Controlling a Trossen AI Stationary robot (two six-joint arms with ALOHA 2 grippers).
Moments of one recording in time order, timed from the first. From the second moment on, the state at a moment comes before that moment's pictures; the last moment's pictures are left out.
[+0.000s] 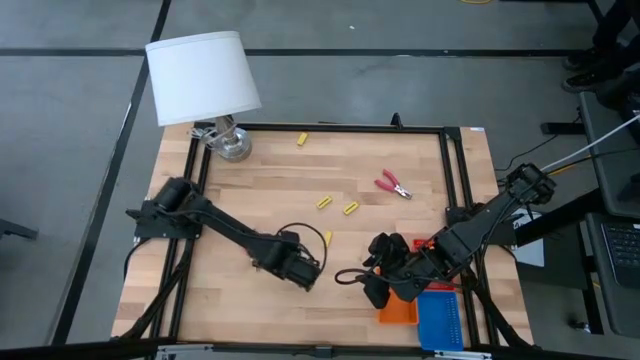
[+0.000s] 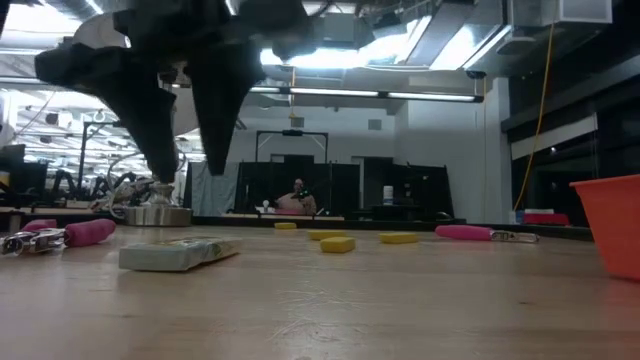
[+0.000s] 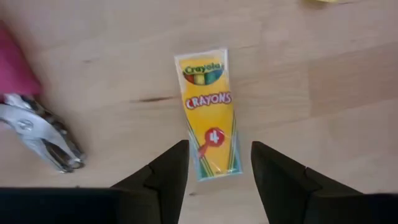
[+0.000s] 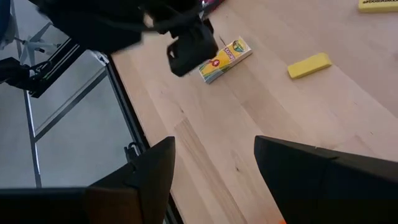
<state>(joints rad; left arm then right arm) -0.43 1.94 1.48 -0.99 -0.15 -1.81 0.66 1.55 1.40 -0.76 0.41 1.19</state>
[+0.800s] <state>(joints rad) -0.36 2.03 1.56 -1.08 -0.15 -1.73 0.70 1.52 1.40 -0.77 0.43 1.19</state>
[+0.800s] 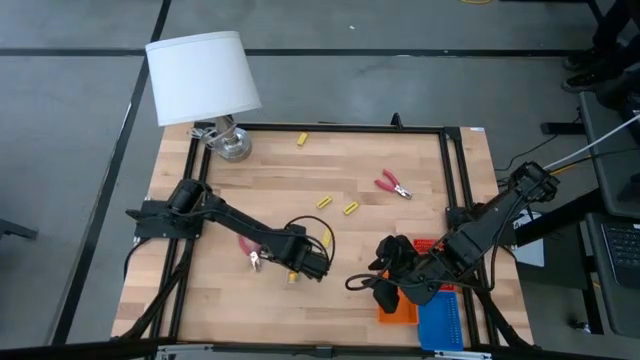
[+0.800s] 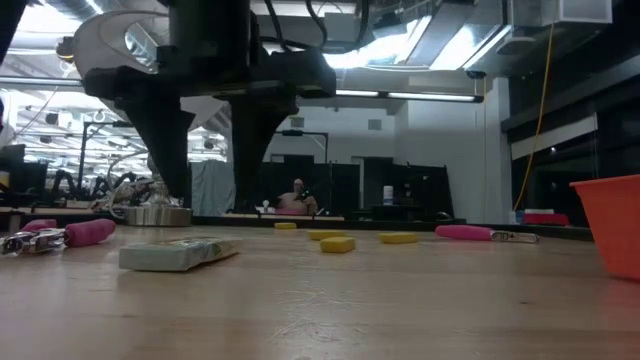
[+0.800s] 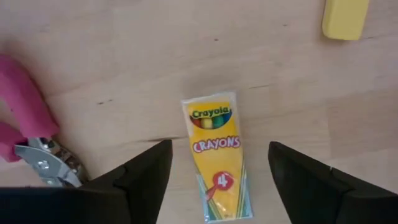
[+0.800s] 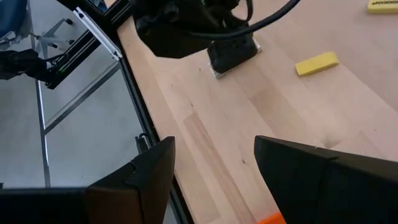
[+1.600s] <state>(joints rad) -0.36 2.08 1.56 -1.05 -0.11 -1.84 0.70 1.52 1.40 -0.77 0.42 1.20</state>
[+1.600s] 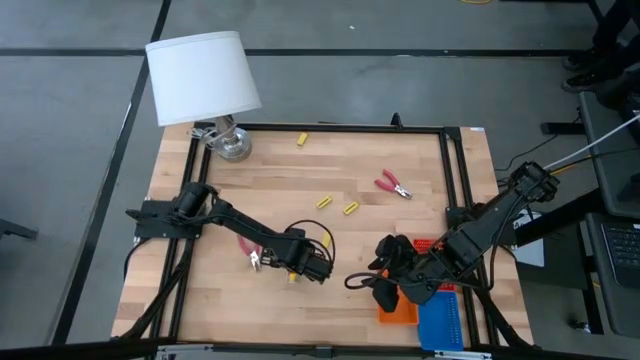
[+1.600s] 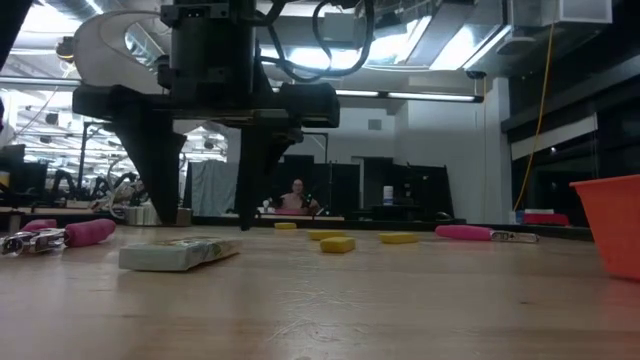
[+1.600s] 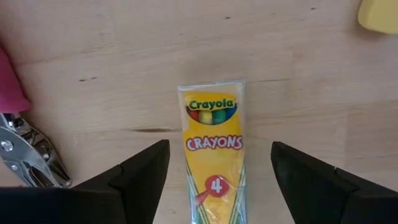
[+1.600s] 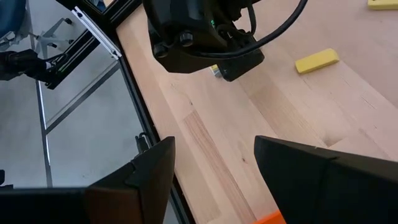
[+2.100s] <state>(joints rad) -0.36 2.13 1.56 -1.02 -0.08 -1.82 0.70 1.52 1.40 -0.77 0.41 1.19</state>
